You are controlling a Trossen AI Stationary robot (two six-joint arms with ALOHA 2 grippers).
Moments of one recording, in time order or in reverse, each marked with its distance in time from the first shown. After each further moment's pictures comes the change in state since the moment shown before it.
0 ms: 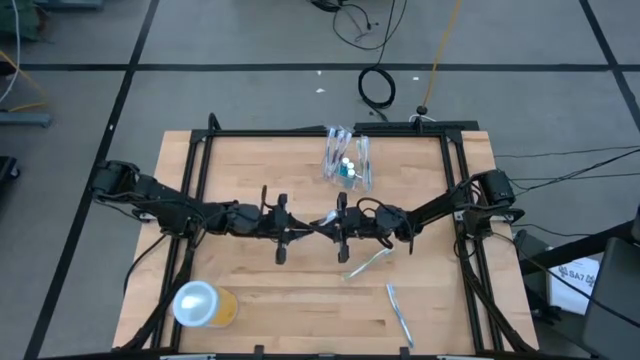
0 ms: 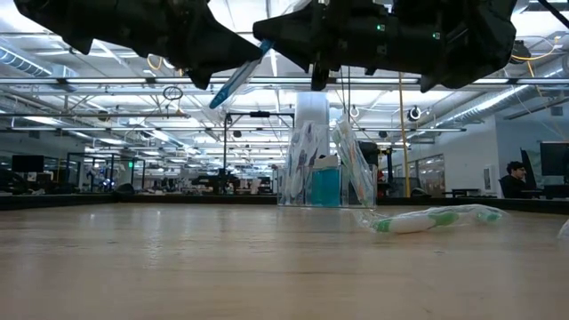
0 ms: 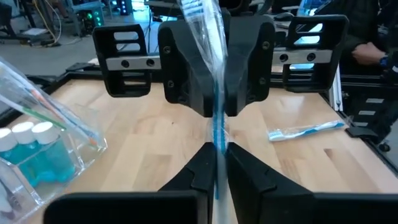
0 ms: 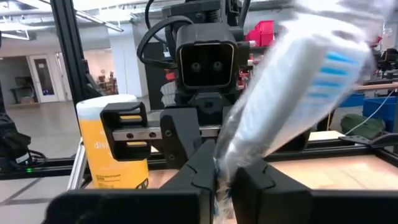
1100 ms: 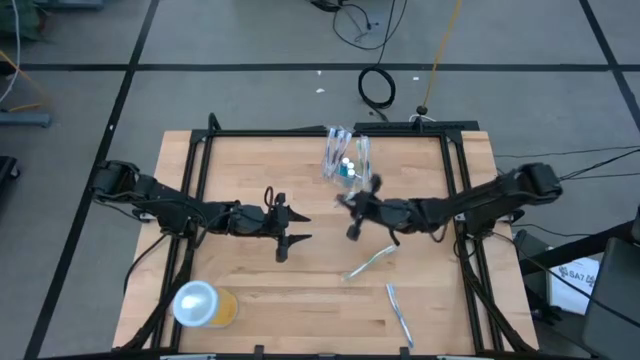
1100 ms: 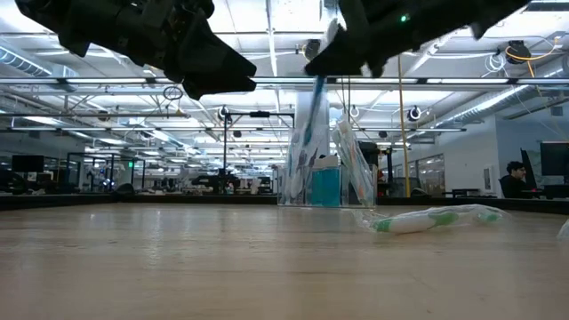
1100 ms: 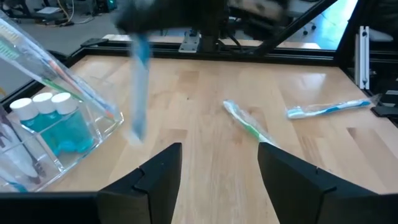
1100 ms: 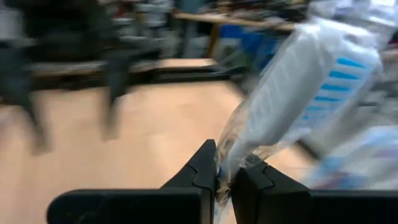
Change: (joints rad) left arm 0.001 0.000 0.001 -0.108 -0.041 -0.021; right arm -0.001 -0.375 -0.003 -0.792 0.467 -0.067
